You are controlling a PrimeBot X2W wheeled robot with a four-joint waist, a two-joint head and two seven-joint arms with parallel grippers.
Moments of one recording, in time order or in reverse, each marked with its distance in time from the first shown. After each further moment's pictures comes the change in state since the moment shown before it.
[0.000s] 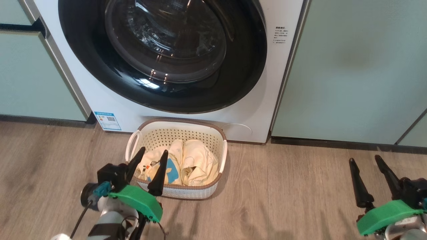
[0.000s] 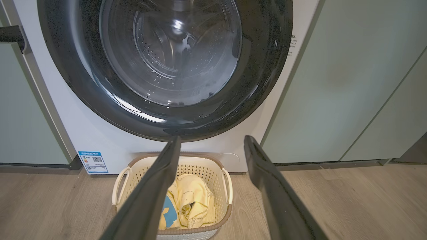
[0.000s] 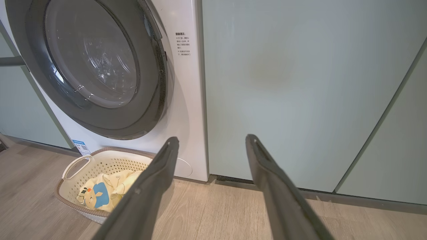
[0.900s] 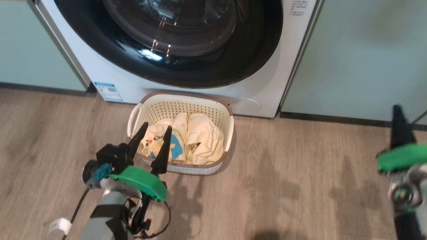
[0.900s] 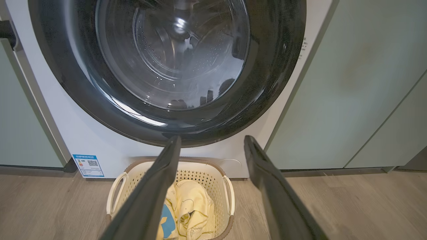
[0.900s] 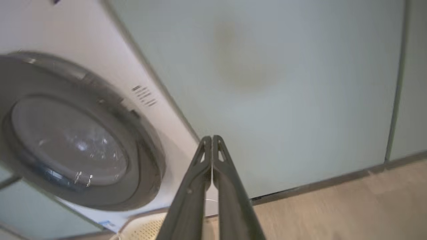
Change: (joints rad) left arm -0.062 -0.015 0.009 -0.062 0.011 -0.002 -0.002; right arm -0.236 -0.008 -0.001 0.101 0.440 0.000 0.040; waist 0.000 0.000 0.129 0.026
